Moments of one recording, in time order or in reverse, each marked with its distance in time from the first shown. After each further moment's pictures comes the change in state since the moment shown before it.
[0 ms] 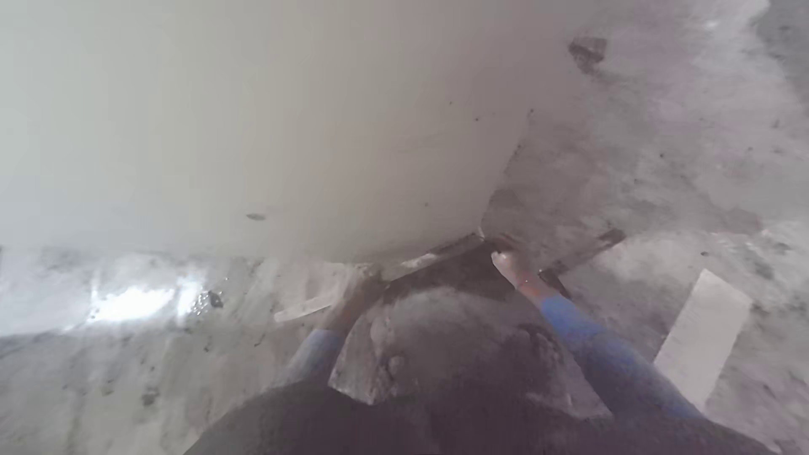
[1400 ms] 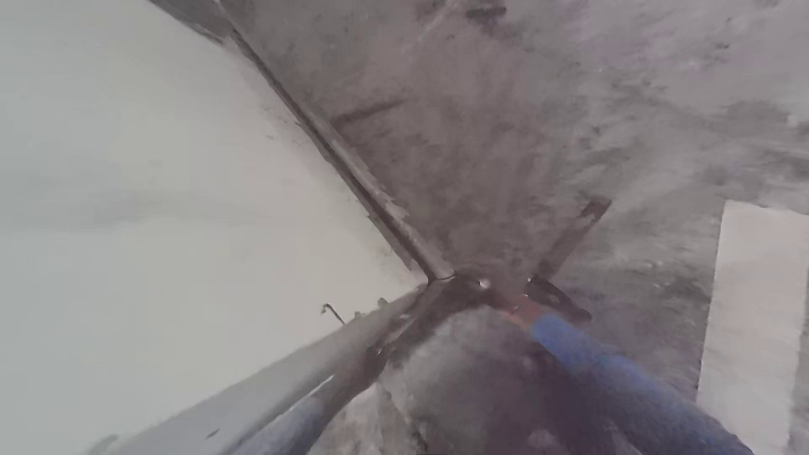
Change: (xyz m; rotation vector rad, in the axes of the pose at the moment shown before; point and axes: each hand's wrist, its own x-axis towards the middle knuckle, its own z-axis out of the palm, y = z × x) left_hand -0.049 0.195 -0.083 0.402 -0.473 -0.160; right_hand -0.026 -0.009 -0.120 0.745 -0.649 0.423
